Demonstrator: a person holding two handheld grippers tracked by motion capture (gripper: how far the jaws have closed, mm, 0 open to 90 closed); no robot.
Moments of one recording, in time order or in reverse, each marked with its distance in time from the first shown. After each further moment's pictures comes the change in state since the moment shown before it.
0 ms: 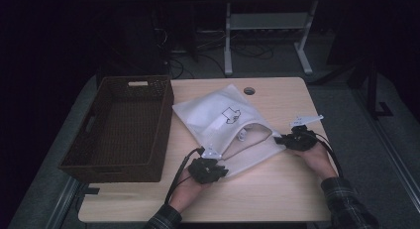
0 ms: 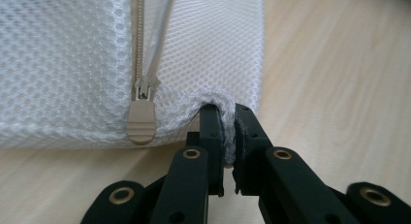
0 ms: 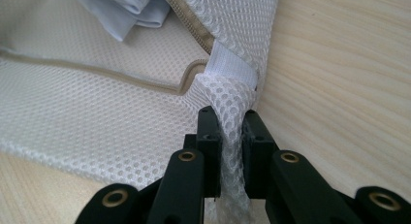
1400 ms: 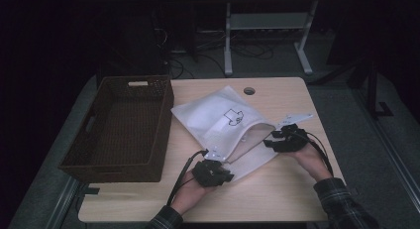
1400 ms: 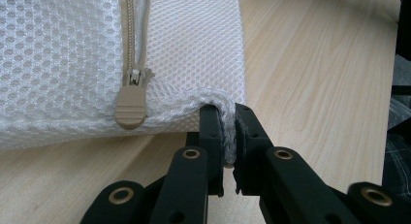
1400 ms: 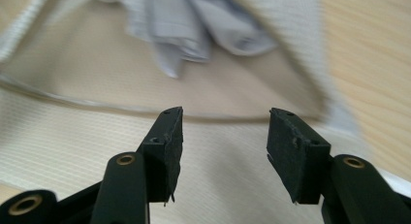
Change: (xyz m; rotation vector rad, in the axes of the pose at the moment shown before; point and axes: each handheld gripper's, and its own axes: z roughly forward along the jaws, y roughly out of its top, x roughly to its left) left arm -0.014 0.003 0.004 0.011 -0.106 -0.012; right arm 0.042 0.030 -0.011 0.021 -0.042 -0.038
